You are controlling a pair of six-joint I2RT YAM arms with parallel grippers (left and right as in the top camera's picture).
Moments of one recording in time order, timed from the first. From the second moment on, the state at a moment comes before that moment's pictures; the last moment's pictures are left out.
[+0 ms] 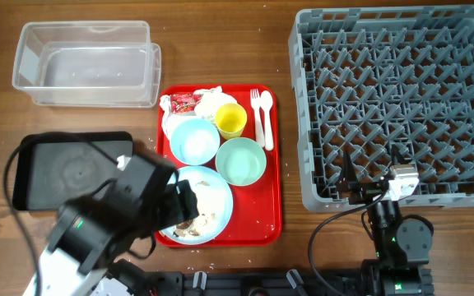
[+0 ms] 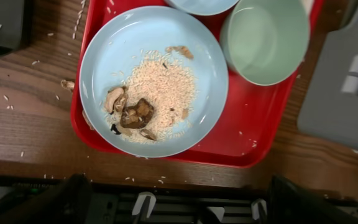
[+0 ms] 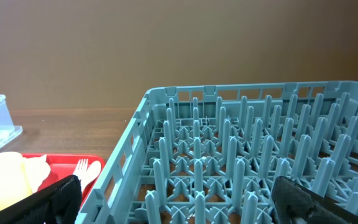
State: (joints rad) left arm -0.56 0.90 1.03 -1.33 0.03 -0.87; right arm 0.02 0.01 0.01 0.00 -0.06 0.06
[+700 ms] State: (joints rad) left arm -0.56 0.60 0.94 -1.27 -0.03 -0.93; right arm 0.02 0.01 0.01 0.00 -0.06 0.06
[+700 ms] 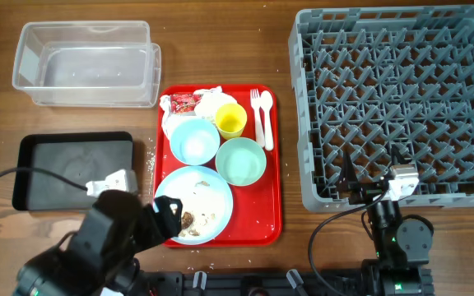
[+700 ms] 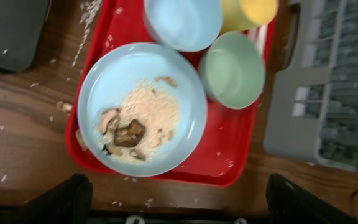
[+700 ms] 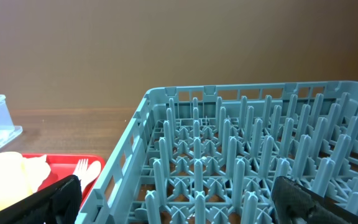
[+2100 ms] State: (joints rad) left arm -0.56 0.71 0.94 -1.12 -0.16 -0.85; right arm 0.02 0.01 0.01 0.00 -0.06 0.06
